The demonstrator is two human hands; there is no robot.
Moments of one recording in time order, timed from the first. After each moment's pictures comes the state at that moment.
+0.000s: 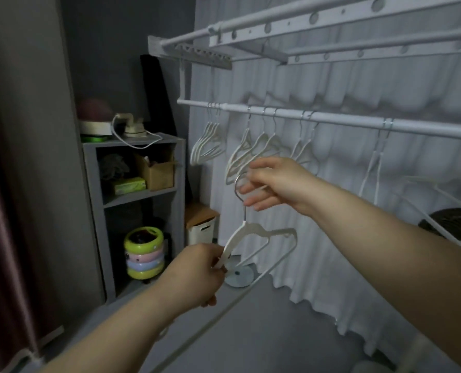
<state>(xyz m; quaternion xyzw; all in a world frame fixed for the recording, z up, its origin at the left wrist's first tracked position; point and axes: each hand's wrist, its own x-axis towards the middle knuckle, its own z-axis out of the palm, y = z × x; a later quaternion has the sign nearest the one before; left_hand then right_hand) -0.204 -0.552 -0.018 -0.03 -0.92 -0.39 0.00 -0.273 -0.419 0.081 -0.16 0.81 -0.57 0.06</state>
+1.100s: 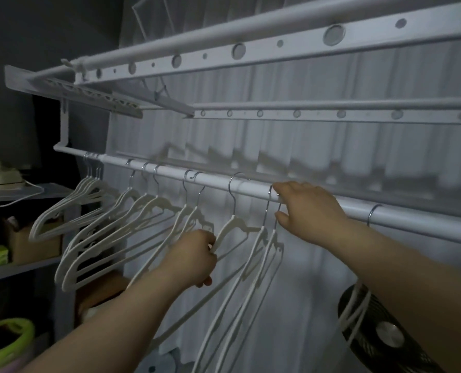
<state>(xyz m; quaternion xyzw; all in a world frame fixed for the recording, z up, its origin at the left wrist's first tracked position) -0.471 -0.348 0.069 -0.12 -0.90 -0.41 0.09 -0.445 -0.171 0.152 -0.11 0.94 0.12 -0.30</state>
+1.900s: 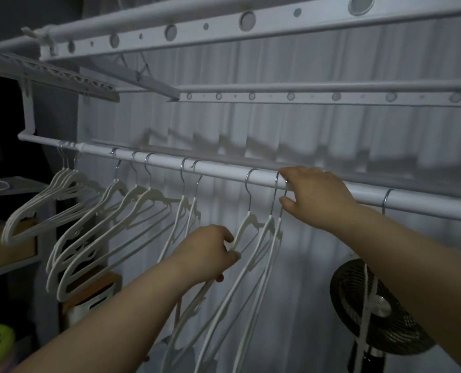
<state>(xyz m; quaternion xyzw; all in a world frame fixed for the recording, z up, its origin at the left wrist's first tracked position) -0.484 -0.354 0.068 -0.23 -0.92 -0.31 0.06 -0.448 -0.188 0.152 -0.04 0.95 0.11 -0.29</state>
